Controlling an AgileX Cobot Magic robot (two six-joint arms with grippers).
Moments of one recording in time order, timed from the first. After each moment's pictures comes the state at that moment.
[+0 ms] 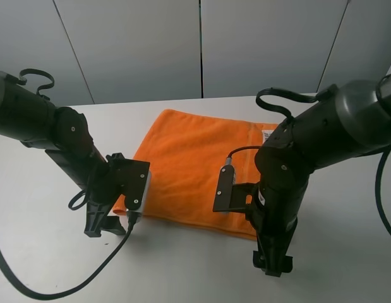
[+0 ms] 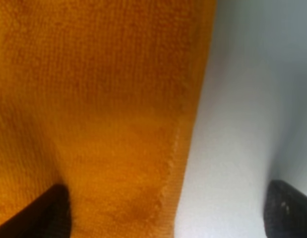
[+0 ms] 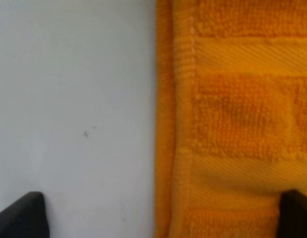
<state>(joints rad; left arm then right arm) -0.49 1.93 -0.84 -0.27 0.44 1.35 0.80 1.90 -0.75 -0.10 0.61 -0.43</state>
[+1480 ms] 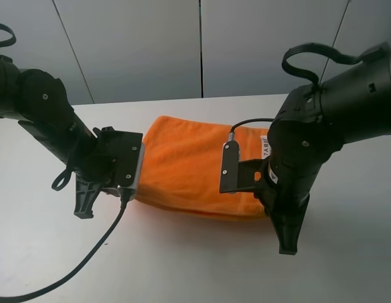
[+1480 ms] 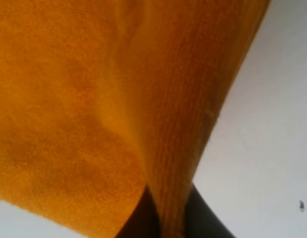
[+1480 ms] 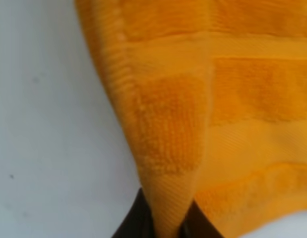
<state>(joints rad) -0.50 1.72 -0.87 -0.18 0.57 1.23 0.80 1.72 -0.78 -0.28 0.75 -0.38</state>
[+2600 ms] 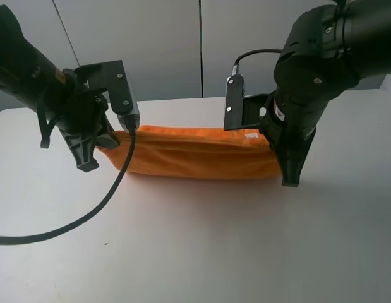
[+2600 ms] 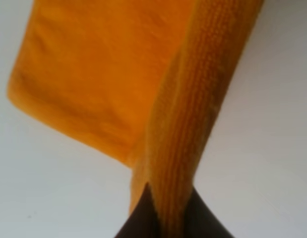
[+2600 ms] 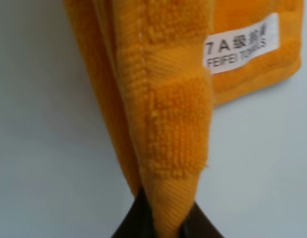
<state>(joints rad) -0.50 1.55 -1.00 -0.02 0.64 0.78 0.71 1.66 -0.98 -0.54 0.87 -0.31</state>
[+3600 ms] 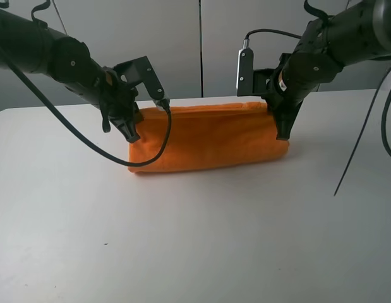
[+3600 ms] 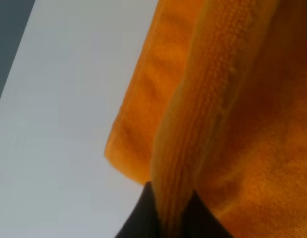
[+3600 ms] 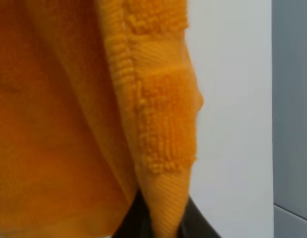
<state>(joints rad) -0.44 1.90 -1.19 0.17 0.34 0.57 0.42 1.89 -1.13 -0.71 0.44 -0.41</state>
